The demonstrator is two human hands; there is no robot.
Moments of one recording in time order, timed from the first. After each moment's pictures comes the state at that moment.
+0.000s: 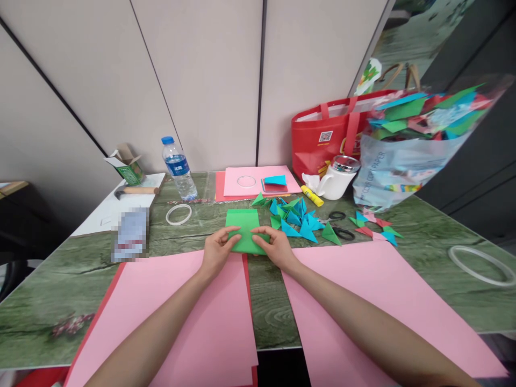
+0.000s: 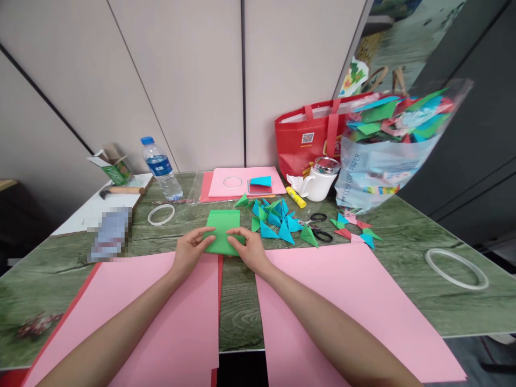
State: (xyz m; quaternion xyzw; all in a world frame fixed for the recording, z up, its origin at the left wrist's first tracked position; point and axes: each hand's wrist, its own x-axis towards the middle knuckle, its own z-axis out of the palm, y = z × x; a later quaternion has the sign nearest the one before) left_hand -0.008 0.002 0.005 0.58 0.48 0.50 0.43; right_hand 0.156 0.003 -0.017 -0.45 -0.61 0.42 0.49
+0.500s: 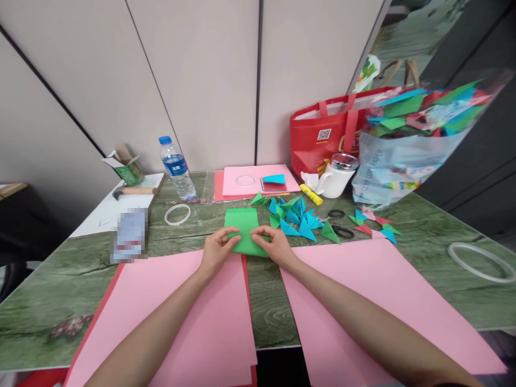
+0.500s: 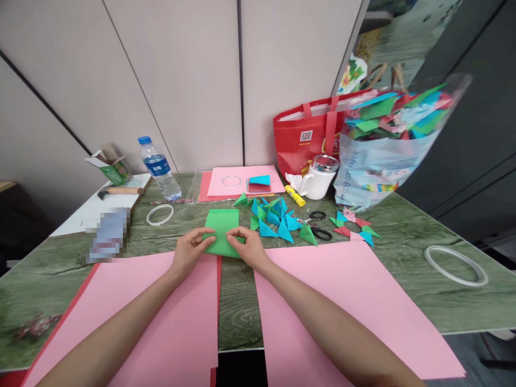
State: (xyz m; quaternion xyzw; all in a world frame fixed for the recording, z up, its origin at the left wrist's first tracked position) left_hand -0.008 0.003 0.003 0.60 0.49 0.47 0.42; right_hand 0.159 0.008 -0.017 -0.45 -0.63 0.39 0.49
